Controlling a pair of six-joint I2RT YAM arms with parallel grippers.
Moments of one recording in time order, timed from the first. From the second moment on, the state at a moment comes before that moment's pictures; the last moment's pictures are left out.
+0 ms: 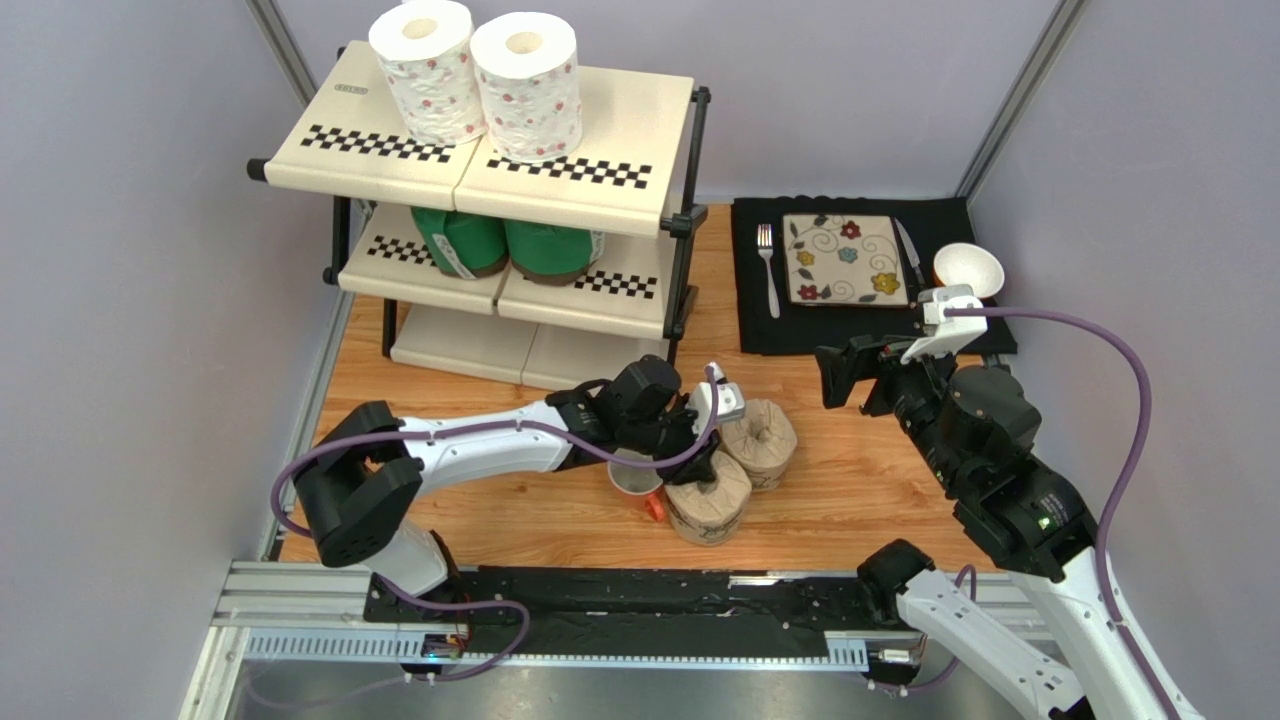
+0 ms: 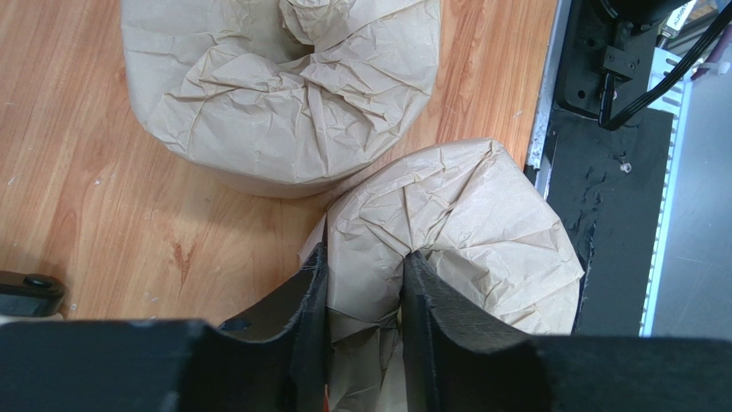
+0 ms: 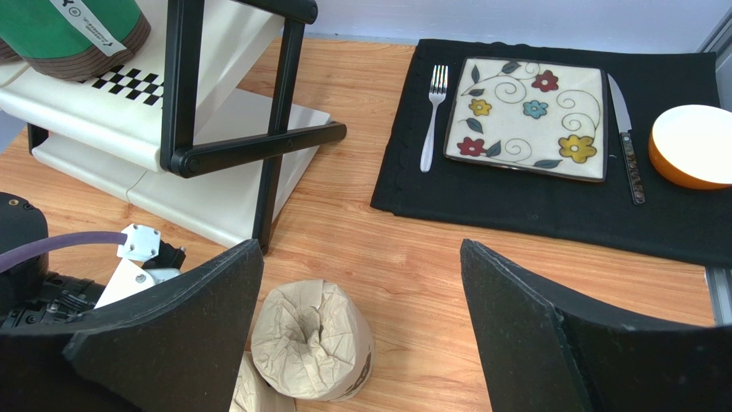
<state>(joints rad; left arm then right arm) -1.02 1.55 0.93 -0.05 0.39 0.04 0.57 0.58 1.00 -0.61 0.29 0.17</state>
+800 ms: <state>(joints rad) -1.02 1.25 0.91 -0.13 0.37 0.03 0.57 0.58 1.00 -0.61 0.29 0.19</state>
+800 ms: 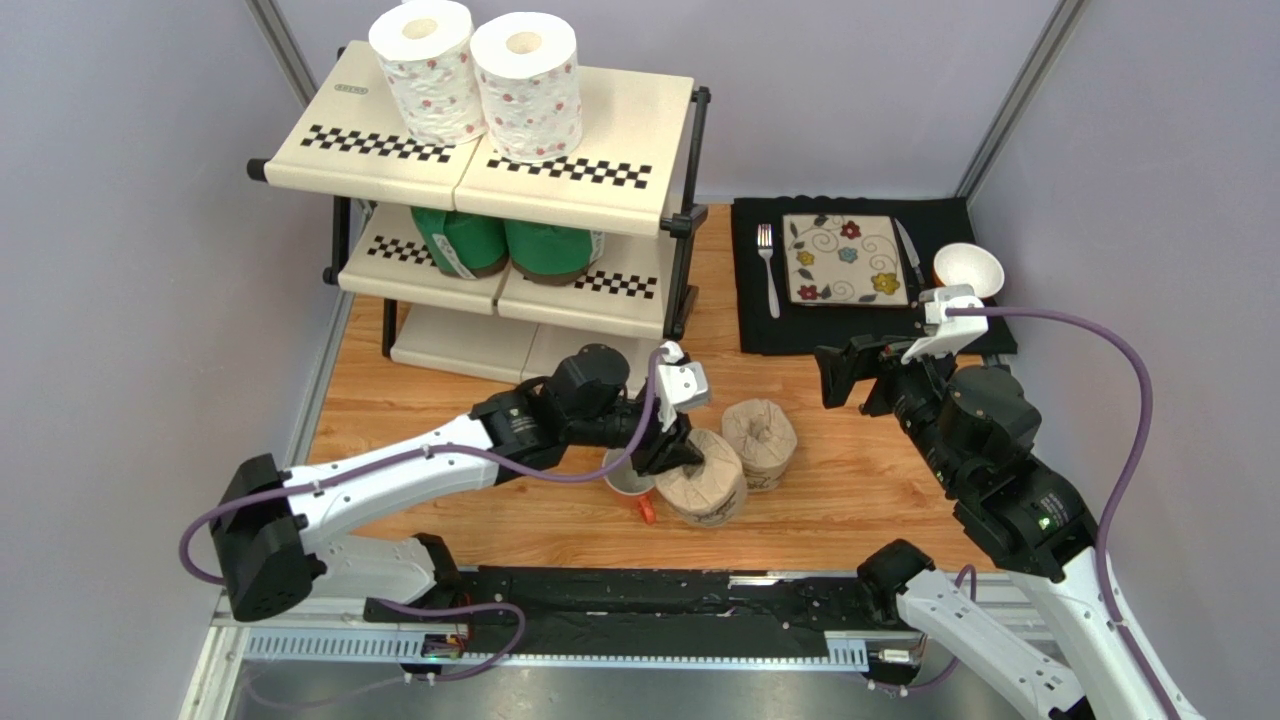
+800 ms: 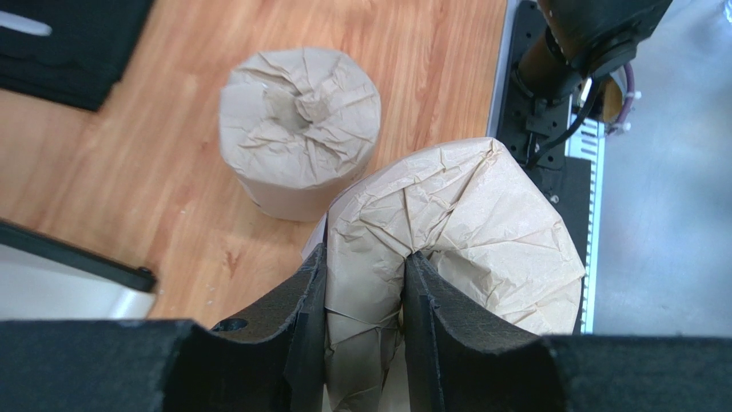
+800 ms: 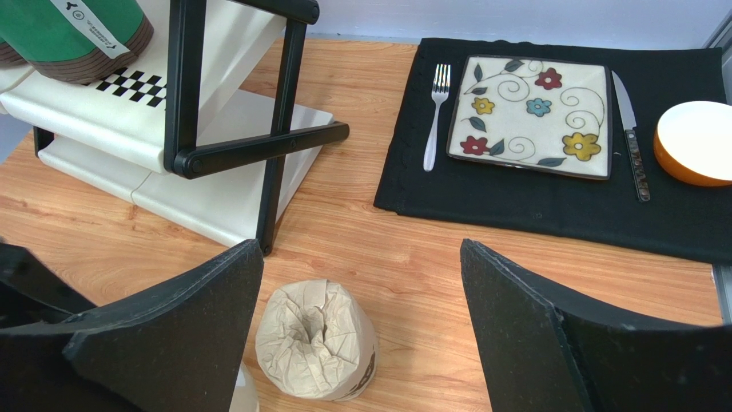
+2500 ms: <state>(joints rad) -0.34 0.57 0.30 0.06 -0.40 -0.29 0.57 0.63 0.99 -0.58 0.22 0.21</state>
